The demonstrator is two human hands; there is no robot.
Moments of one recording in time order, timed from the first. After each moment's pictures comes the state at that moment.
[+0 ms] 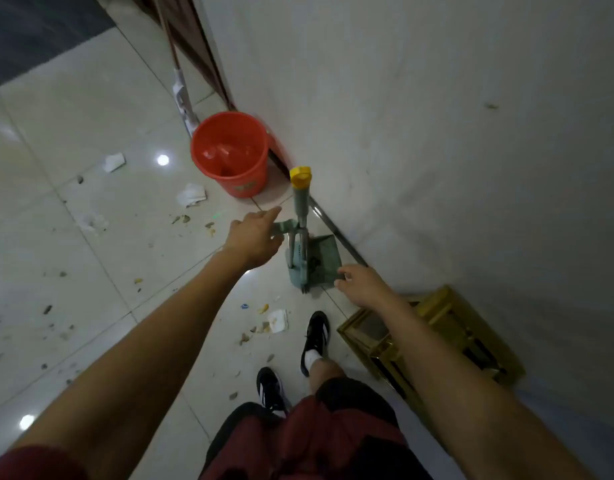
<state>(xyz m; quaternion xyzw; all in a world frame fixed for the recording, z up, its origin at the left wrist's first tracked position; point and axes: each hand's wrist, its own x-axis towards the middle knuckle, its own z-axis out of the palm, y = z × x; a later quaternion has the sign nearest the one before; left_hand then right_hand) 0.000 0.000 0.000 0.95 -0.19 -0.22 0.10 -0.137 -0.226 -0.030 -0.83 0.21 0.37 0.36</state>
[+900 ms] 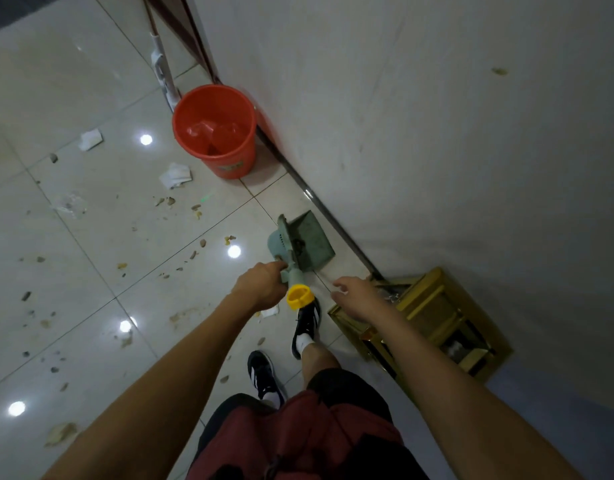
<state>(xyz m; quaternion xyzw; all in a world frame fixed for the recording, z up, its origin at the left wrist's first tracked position) -0.100 -0.009 -0.037 0.89 -0.14 -0.42 0.14 -0.188 -0.219 -0.049 -0.82 0.23 0.39 0.35</state>
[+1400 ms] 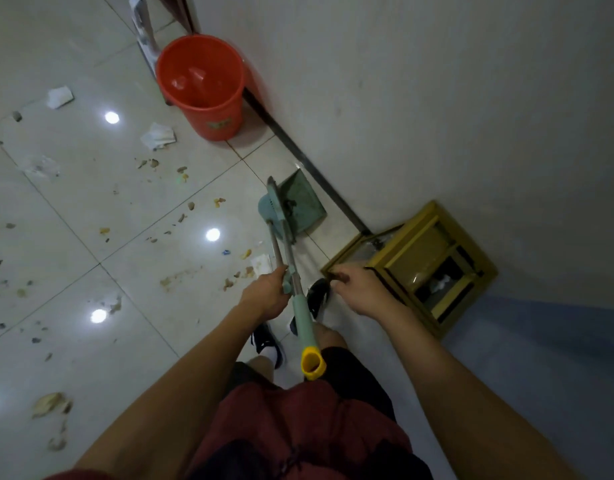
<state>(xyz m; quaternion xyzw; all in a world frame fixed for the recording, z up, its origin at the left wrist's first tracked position) -0.272 0.073 -0.098 0.87 -0.13 -0.43 0.20 -0.325 -0.136 -0.019 -0.83 0.26 0.36 0.35</state>
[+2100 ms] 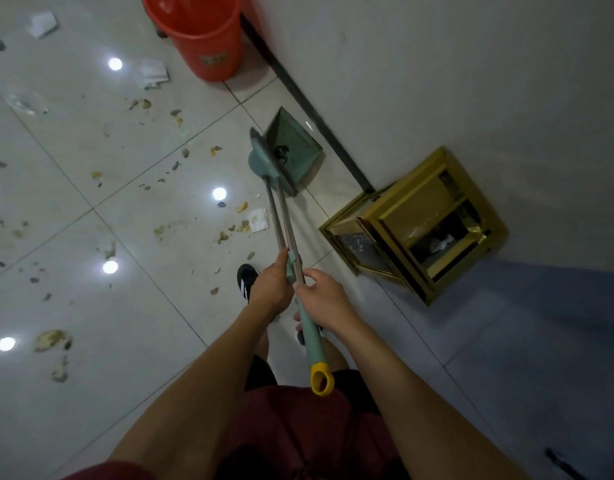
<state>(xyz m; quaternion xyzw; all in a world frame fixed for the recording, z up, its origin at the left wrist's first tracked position) -0.395 0.040 -0.139 0.86 -0.04 -0.43 0.27 -0.424 -0.080 -0.029 -0.69 0.37 0.37 0.50</state>
